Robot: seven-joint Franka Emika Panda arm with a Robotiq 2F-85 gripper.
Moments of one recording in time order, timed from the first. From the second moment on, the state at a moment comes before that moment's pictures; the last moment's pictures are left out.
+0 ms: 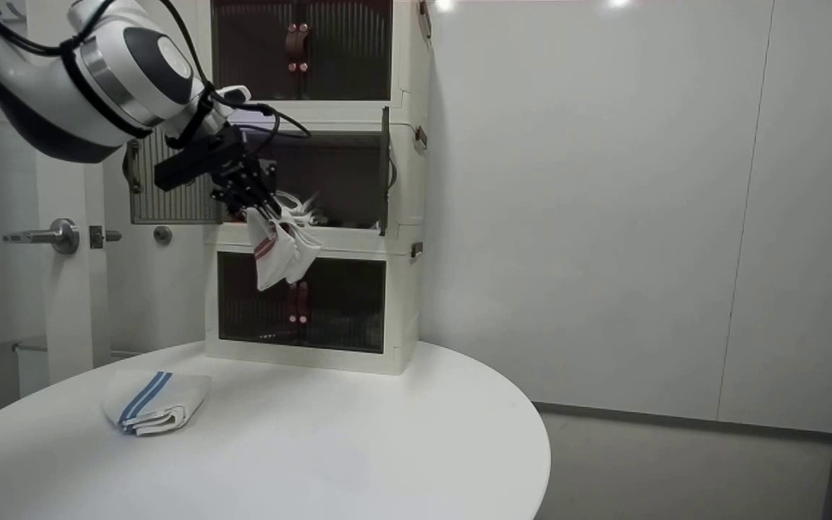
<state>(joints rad) 1.15 0.50 -1.15 -2.30 -0.20 3.24 0.17</state>
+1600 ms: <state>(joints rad) 1.32 0.50 -1.38 -2.28 0.00 3.28 0.13</state>
